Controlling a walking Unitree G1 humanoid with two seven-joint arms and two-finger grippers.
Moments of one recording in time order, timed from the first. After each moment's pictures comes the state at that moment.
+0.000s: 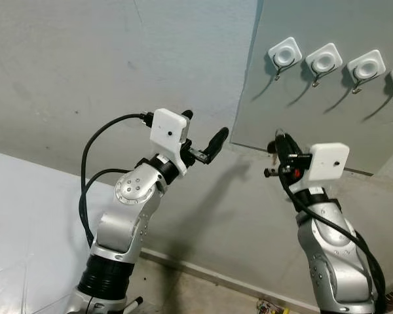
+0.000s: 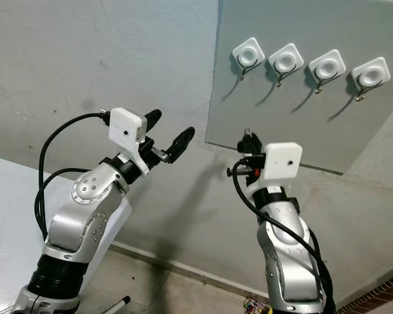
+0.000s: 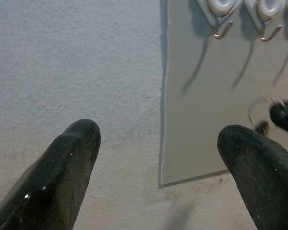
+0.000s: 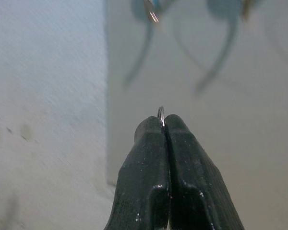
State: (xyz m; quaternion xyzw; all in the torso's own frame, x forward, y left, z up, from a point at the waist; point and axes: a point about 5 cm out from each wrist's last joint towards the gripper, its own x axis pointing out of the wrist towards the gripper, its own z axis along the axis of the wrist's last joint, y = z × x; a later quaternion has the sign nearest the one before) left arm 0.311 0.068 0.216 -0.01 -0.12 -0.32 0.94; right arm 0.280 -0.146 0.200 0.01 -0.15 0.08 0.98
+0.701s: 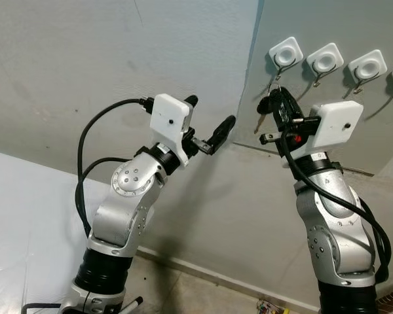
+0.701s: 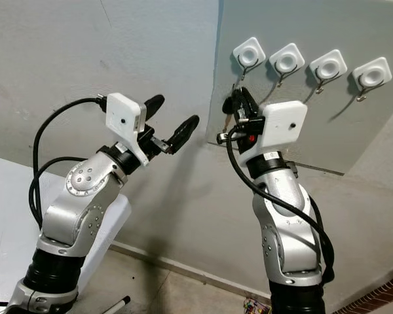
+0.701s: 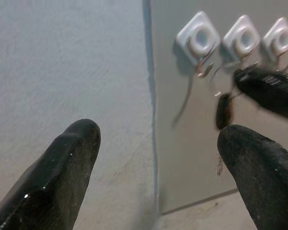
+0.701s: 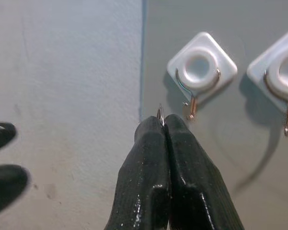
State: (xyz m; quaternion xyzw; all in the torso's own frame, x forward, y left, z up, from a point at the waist) left arm 0.305 0.064 0.244 0.00 -0.16 -0.34 0.92; right arm 0.295 -0.133 0.245 0.02 -0.22 0.12 0.97
